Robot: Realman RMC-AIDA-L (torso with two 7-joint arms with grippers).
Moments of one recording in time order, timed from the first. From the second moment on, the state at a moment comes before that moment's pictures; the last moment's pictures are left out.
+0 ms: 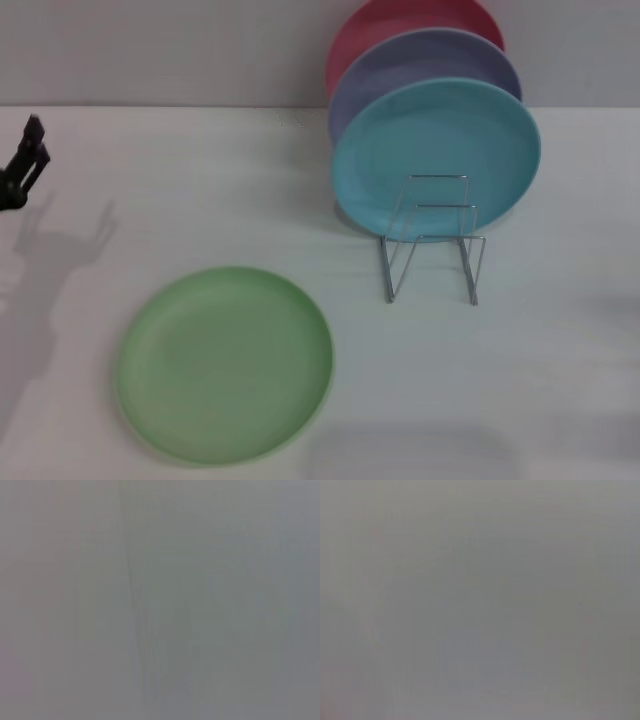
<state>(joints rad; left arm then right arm) -0.17 -1.93 -1.06 -0.66 2.60 1.02 0.02 0.23 2.09 2.02 0.05 -0.13 1.47 -2.82</state>
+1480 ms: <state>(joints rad) -0.34 -2.07 -1.63 -1.54 2.74 -1.35 0.30 0.29 2.09 2.01 0.00 -0.13 1.44 -2.82</state>
